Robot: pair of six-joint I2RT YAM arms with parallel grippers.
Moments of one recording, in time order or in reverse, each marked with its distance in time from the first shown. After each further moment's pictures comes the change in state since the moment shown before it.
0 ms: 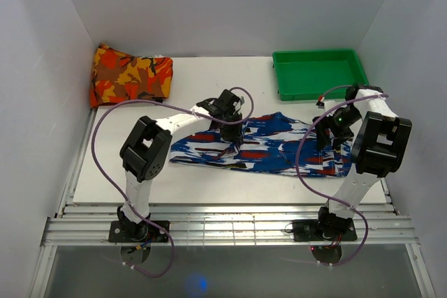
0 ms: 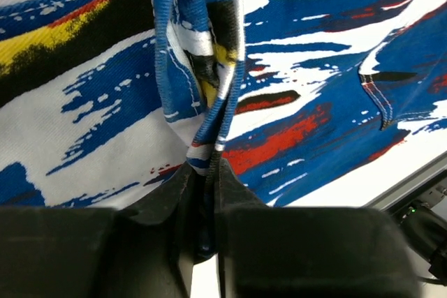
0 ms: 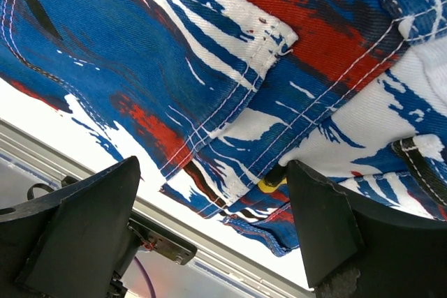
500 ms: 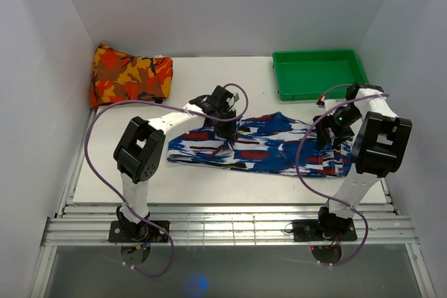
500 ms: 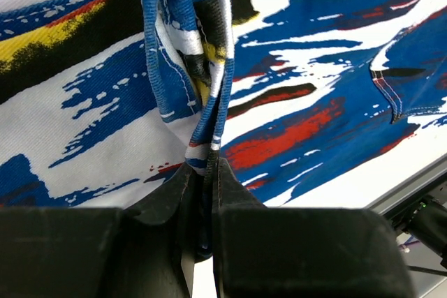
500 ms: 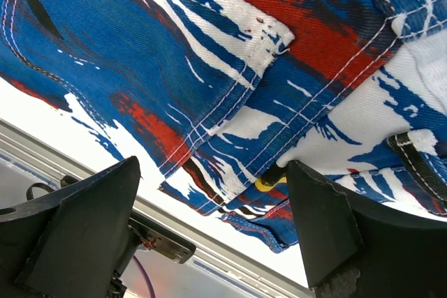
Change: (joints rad) left arm 0.051 -0.042 -0.019 -0.023 0.003 0.065; right arm 0.000 0.000 0.013 -0.005 0.003 -0.002
